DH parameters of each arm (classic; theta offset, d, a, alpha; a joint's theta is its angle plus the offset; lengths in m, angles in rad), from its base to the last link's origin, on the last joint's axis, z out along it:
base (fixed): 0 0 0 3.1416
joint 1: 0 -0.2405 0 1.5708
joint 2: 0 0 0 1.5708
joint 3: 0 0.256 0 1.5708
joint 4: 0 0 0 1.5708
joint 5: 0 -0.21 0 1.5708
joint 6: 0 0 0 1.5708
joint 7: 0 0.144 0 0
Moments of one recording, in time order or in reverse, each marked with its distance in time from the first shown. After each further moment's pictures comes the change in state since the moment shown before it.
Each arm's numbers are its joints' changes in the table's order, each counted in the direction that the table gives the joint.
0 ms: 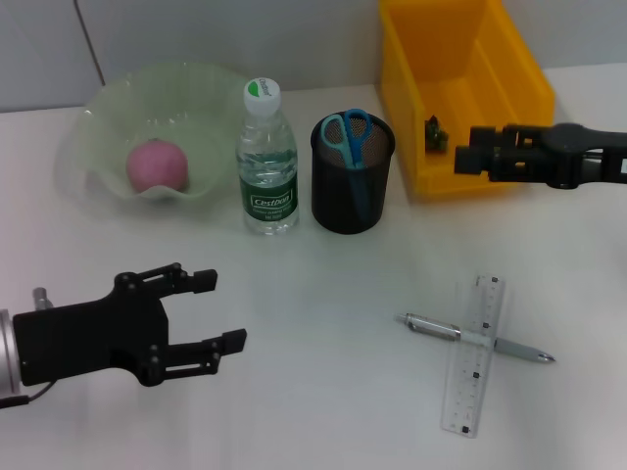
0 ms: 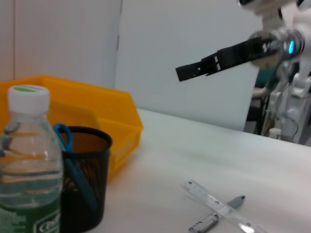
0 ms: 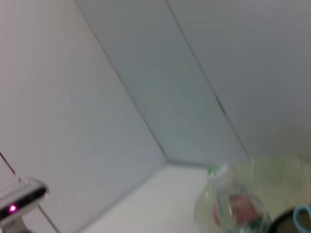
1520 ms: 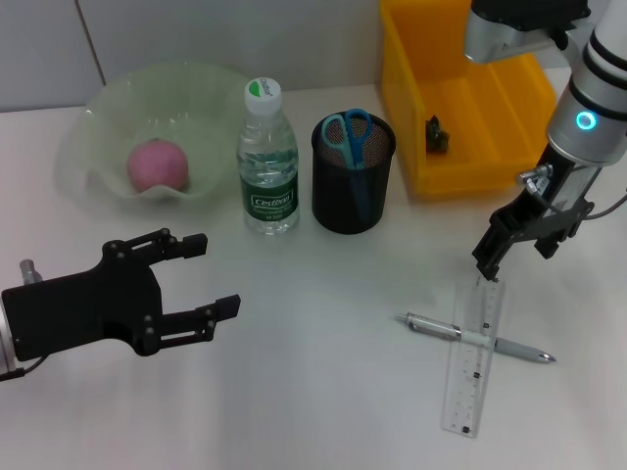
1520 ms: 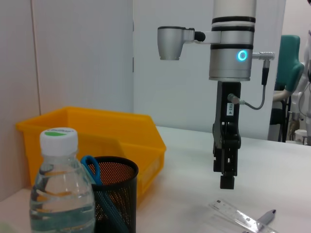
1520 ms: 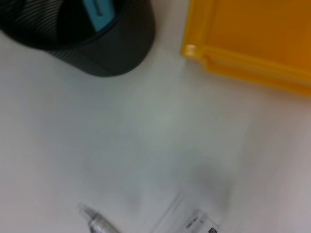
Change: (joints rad) left arm 0.009 -0.082 -0.222 -0.056 -0.150 0.060 0.064; right arm -0.566 -0.020 -0.445 -0.146 1.055 0.062 1.036
